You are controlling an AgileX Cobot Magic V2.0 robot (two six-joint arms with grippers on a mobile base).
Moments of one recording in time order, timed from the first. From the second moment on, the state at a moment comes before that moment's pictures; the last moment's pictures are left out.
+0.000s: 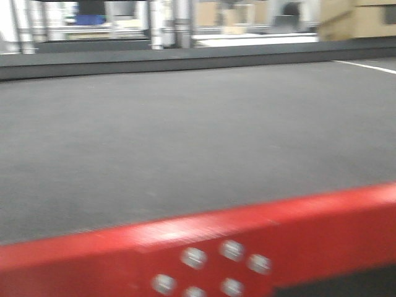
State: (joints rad) left arm -0.05 -0.02 0.03 -0.04 0.12 0.03; right arm 0.32 0.07 -0.41 0.72 0.13 -0.62
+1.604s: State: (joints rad) left arm -0.05 -0.02 0.03 -0.04 0.12 0.03; right arm 0.32 0.07 -0.41 0.72 0.12 -0.62
